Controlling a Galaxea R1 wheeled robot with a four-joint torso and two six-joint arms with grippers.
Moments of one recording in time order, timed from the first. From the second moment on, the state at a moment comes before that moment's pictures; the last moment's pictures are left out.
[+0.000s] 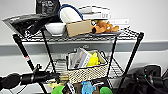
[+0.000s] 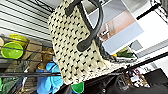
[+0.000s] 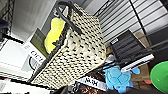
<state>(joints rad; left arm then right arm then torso) 0.30 1.78 -0.98 -0.13 0.21 -0.52 -0.40 1.89 -1.07 0.21 -0.11 0.47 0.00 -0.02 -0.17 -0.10</state>
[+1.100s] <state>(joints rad) 1.09 1.99 -1.22 0.15 -0.12 -0.52 -1.07 2.06 -1.31 0.10 0.03 0.47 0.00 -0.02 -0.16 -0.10</state>
